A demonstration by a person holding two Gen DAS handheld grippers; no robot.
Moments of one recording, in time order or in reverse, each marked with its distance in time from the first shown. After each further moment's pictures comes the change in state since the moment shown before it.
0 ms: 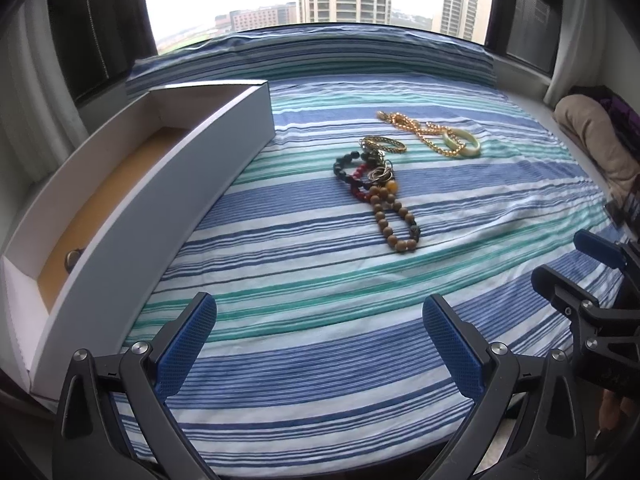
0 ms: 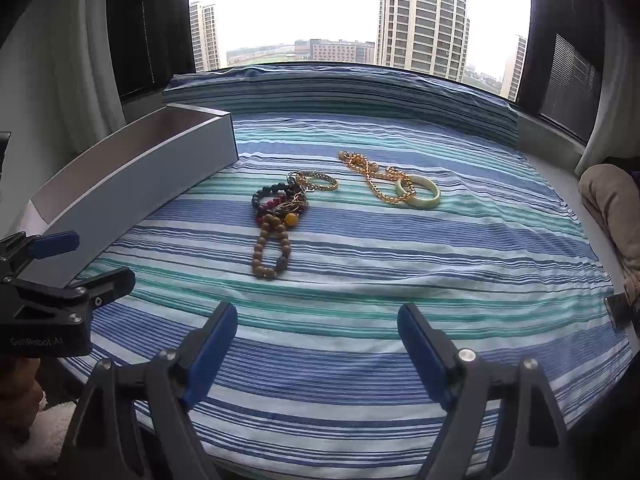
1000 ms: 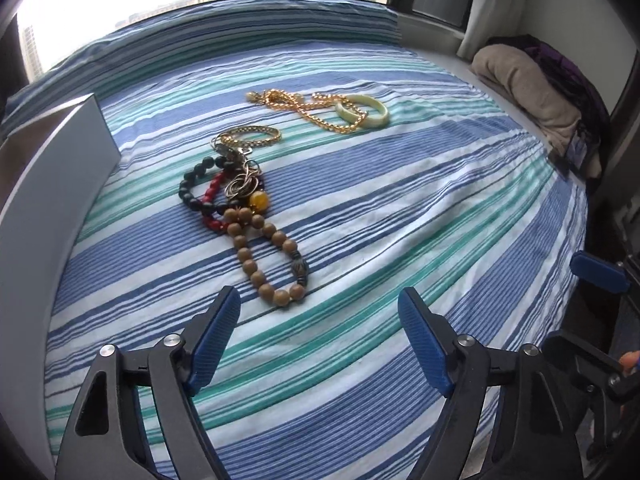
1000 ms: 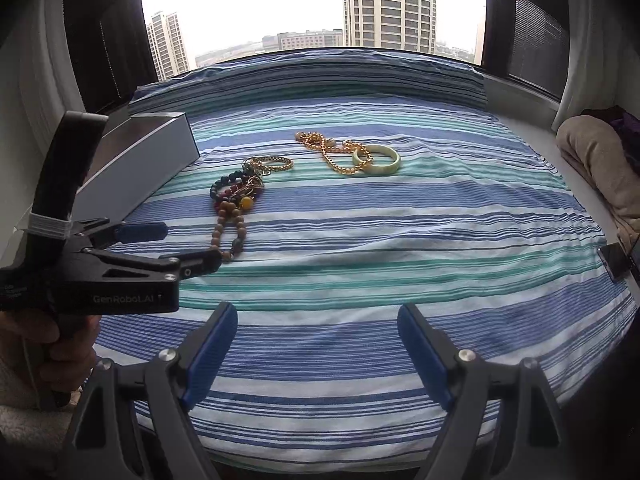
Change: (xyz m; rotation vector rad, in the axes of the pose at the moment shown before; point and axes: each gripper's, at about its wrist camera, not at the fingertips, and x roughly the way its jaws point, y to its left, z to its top) left arm 0.093 -0.082 0.040 0.236 0.078 -0.299; right arm 0.002 -0.043 -0.022 0.132 0.034 -0.033
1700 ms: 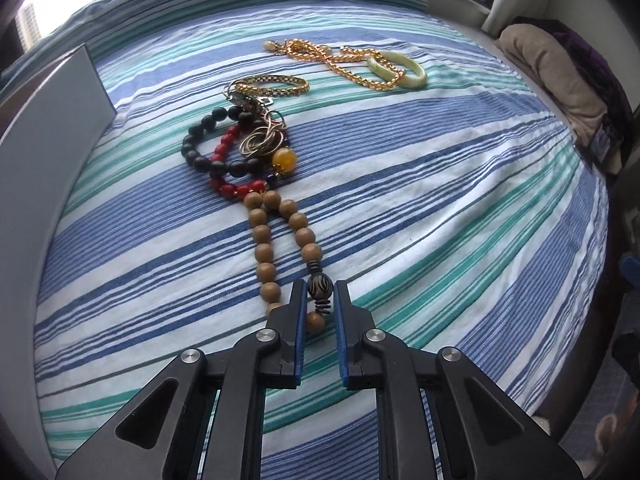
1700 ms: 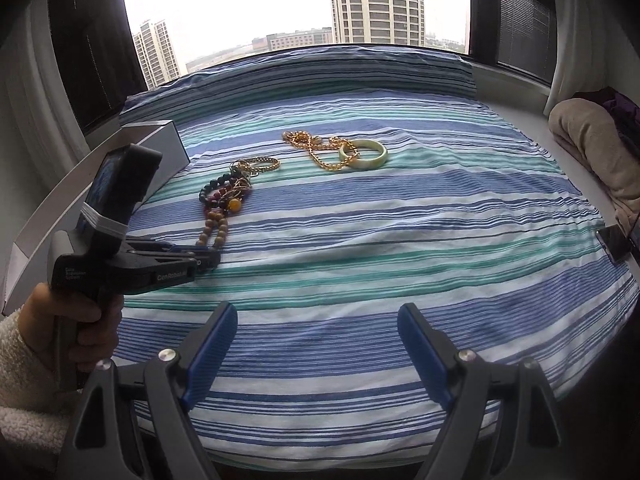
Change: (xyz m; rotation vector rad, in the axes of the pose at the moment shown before) left arm 0.026 0.031 -0.006 -0.064 0.127 0.019; right arm 0.000 -0.014 -0.002 0.046 0.000 0.002
